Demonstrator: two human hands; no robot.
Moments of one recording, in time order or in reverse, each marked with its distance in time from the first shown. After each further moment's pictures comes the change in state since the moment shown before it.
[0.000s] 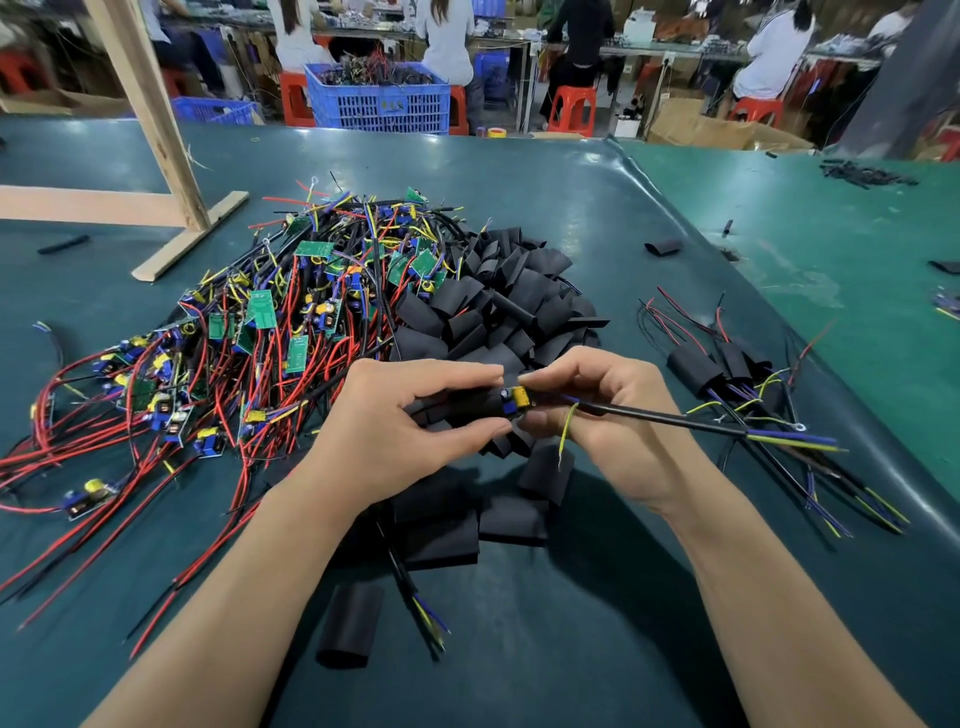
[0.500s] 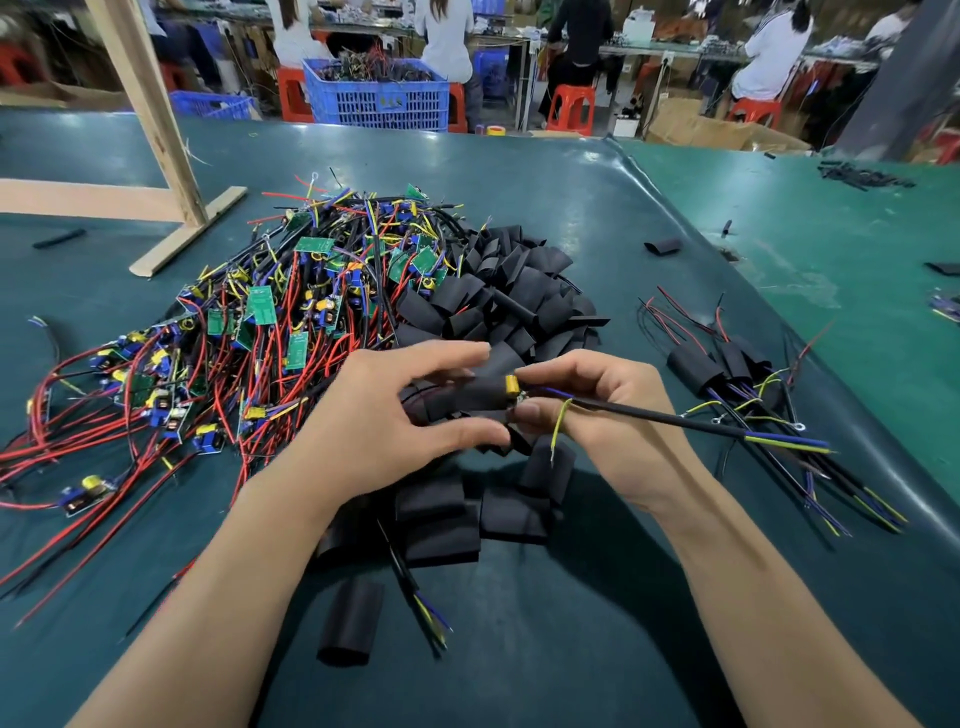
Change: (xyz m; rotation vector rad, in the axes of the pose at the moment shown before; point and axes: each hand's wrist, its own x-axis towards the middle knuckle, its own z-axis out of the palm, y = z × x) left_hand 0.005 0.006 -0.016 0.050 -0.112 -0.102; right_hand 0.000 -0.002 0.007 0.091 0.044 0.059
